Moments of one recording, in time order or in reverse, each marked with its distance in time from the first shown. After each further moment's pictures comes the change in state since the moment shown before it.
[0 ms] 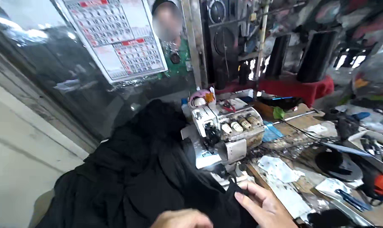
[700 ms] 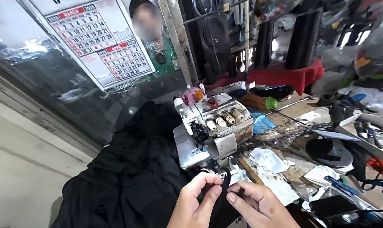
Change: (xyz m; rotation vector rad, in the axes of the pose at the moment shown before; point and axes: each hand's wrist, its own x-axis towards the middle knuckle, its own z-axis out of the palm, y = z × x) left_hand 0.073 0.006 0.052 -0.205 0.363 0.108; right_hand -0.011 -0.010 -0.015 -0.076 -0.062 -0.149
